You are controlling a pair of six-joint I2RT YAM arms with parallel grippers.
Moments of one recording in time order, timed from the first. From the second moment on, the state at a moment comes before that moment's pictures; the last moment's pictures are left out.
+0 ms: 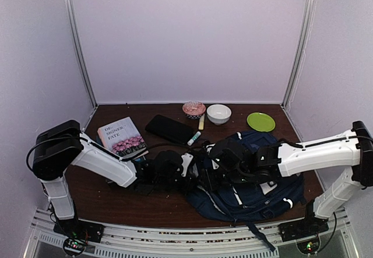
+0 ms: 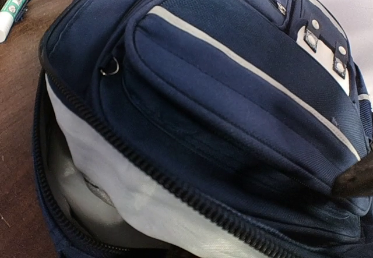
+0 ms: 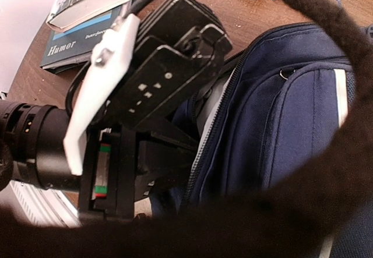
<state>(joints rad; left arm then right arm) -1.12 1.86 0.87 0.37 0.01 -0.48 1.17 1.50 0.96 -0.31 0.18 0.69</state>
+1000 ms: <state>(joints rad) -1.11 1.86 0.86 0.38 0.02 -0.51 1.17 1.18 0.81 -0.40 0.46 0.81</state>
